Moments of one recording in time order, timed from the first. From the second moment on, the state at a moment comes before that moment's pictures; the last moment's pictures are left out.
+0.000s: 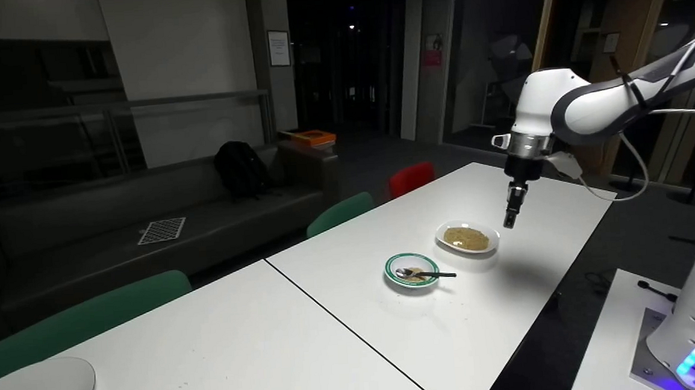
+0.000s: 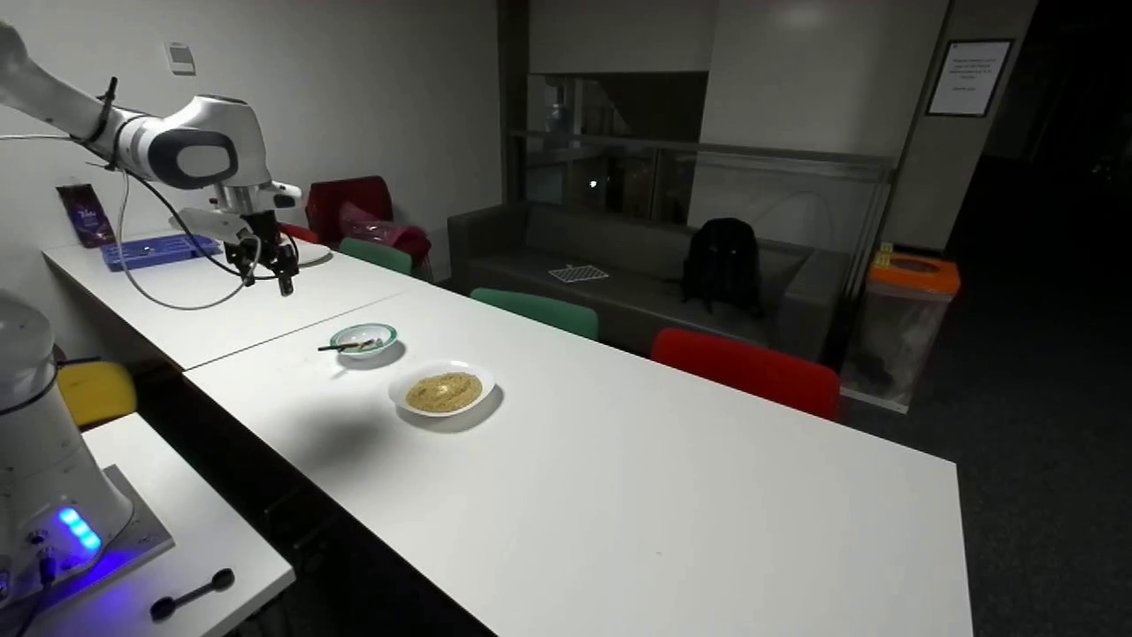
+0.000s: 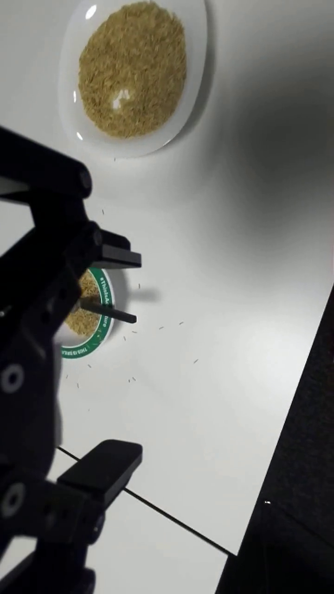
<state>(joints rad) 0.19 -0.49 0.01 -2.68 0.12 2.26 -0.17</state>
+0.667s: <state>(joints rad) 0.22 -0.34 0.03 -2.63 0.13 2.29 -0.18</state>
